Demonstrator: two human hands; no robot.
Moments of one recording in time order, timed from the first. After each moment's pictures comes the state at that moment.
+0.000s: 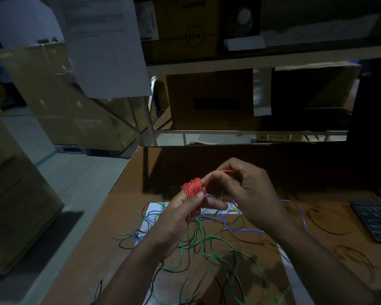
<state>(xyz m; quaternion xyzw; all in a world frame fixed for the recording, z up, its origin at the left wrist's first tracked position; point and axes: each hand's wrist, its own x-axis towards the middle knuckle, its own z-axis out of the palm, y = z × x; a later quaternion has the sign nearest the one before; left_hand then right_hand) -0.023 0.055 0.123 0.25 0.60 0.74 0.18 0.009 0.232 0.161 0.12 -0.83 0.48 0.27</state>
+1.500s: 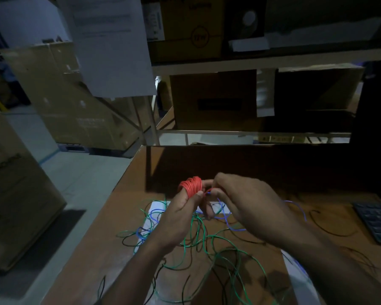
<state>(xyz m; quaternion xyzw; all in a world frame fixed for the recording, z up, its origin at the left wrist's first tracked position) -0.031 0.049 0.110 0.26 0.73 0.63 0.08 0.030 0.223 0.174 0.15 -0.96 0.14 0.18</state>
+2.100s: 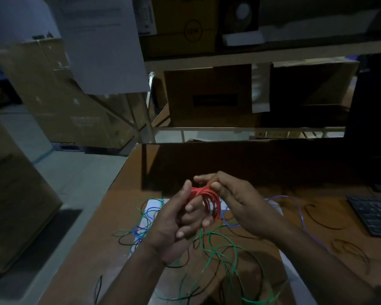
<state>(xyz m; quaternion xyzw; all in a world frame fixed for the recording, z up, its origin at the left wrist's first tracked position) -0.015 0.048 0.117 0.20 0.40 0.83 0.33 0.009 0.236 0.131 0.21 -0.85 0.46 0.14</state>
